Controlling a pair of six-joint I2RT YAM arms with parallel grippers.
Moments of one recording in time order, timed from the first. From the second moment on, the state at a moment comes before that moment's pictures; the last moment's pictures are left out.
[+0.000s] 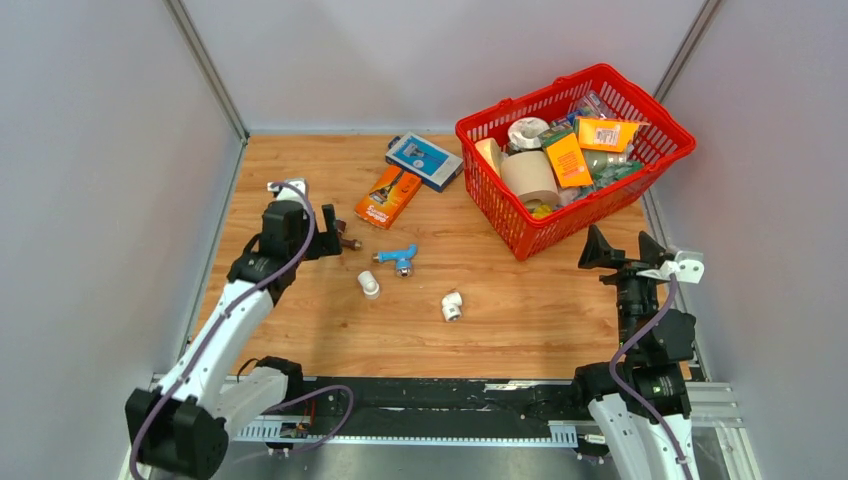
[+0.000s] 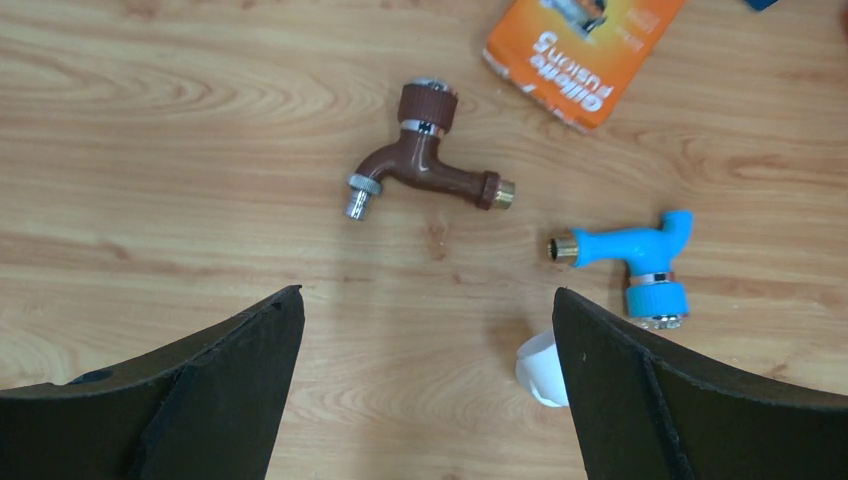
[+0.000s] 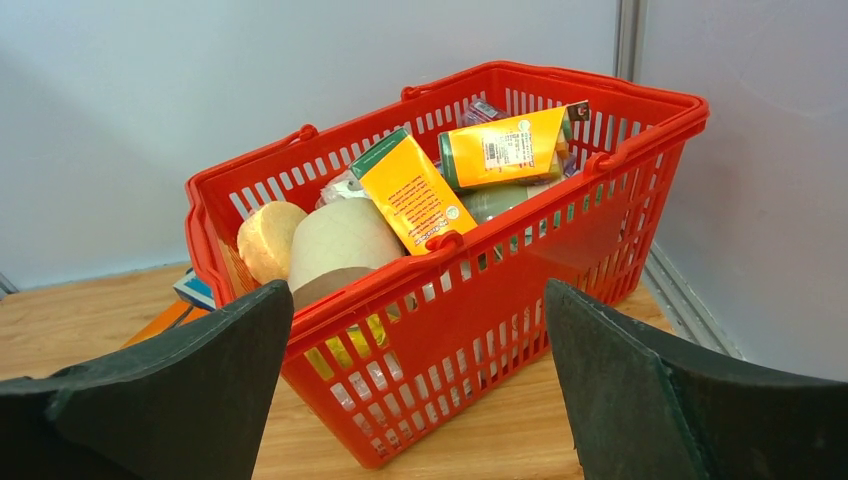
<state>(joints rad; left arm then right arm) -0.24 0.91 0.76 -0.42 -0.17 -0.28 0.17 0.17 0.51 -0.08 0.24 0.13</state>
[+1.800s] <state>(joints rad) -0.12 1.77 1.24 -0.58 -0.12 -0.36 0.22 0.12 0.50 -0.08 0.22 0.12</state>
